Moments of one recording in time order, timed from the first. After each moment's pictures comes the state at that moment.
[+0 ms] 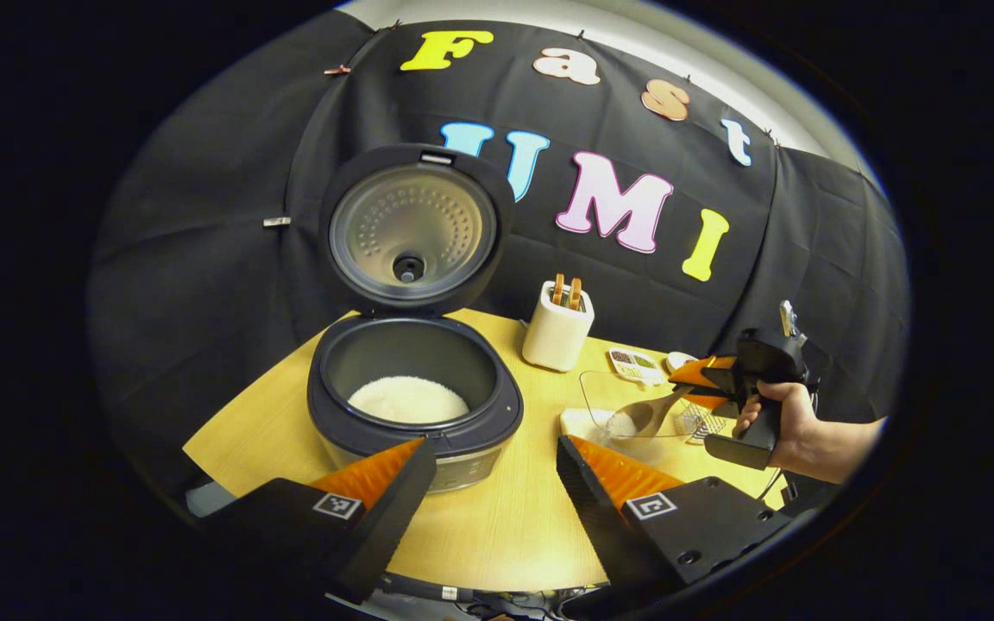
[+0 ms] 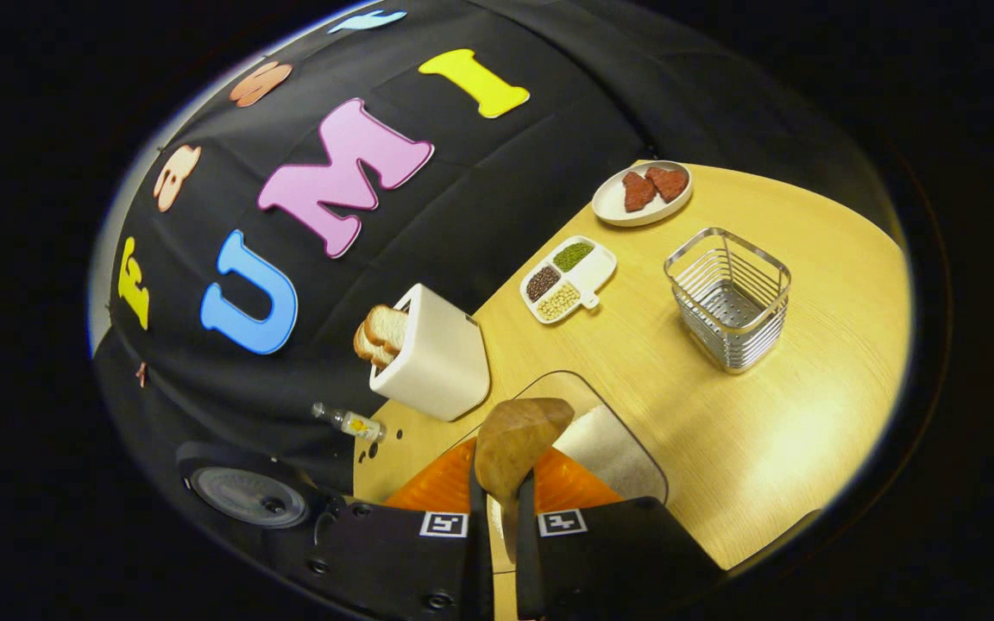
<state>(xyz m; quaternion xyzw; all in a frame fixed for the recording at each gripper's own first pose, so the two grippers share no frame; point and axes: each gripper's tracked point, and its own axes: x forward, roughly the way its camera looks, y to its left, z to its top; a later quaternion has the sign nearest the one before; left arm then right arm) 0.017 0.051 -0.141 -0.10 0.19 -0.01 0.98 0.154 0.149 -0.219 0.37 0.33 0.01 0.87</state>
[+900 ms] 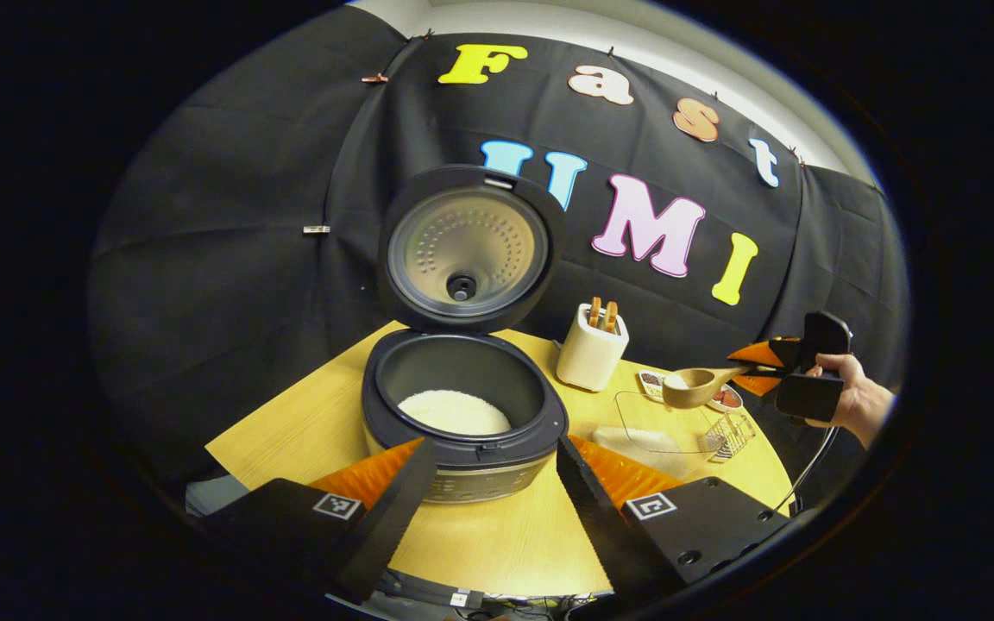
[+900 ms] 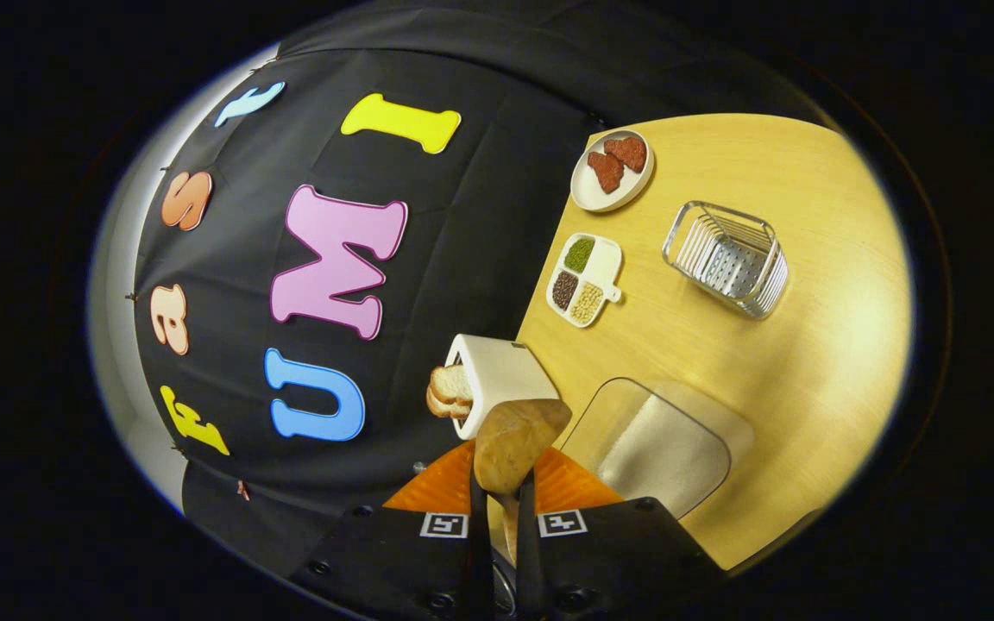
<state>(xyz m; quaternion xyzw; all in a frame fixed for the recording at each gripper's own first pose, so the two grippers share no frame) 0.002 0.103 -0.147 -0.13 0.17 0.05 0.98 0.167 0.165 -0.139 0.55 0.30 0.00 0.78</state>
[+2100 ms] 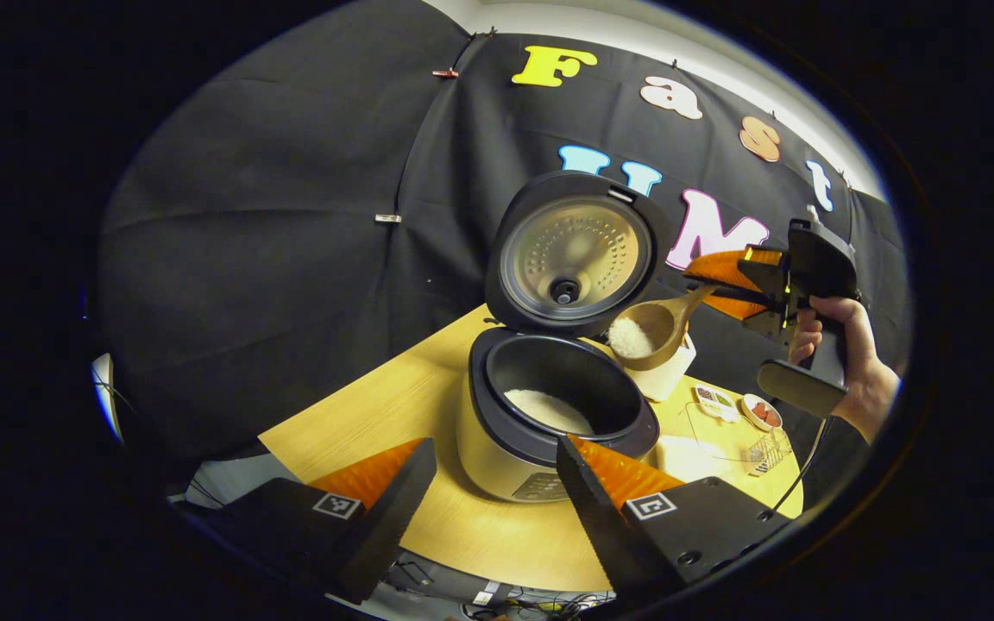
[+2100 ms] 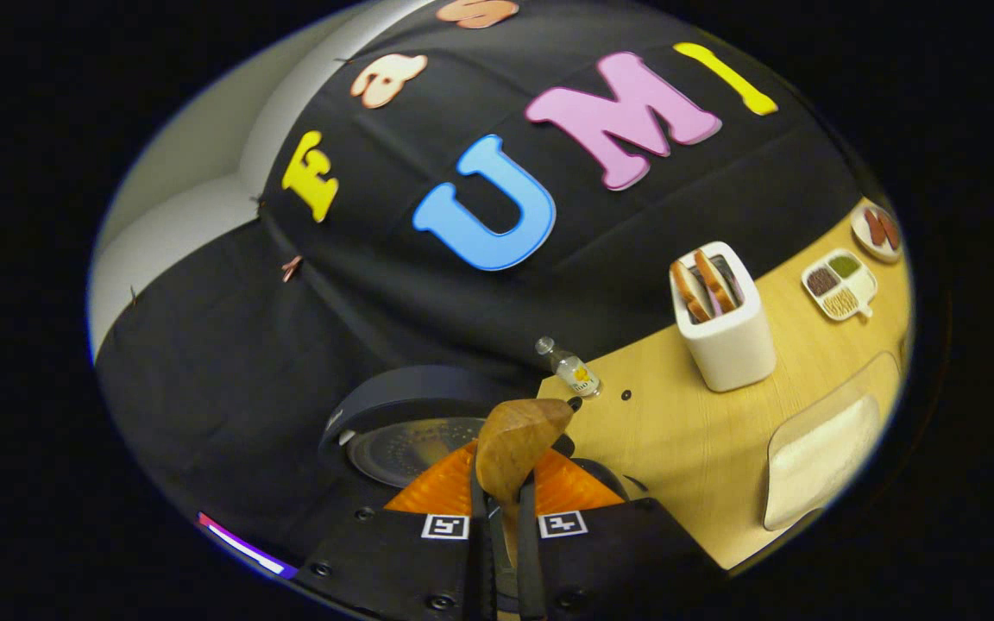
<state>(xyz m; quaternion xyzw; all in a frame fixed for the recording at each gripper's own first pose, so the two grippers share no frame) -0.022 0.191 -0.164 -0.15 0.17 0.13 0.96 0.097 0.477 -0.063 0.26 0.25 0.35 0.87</state>
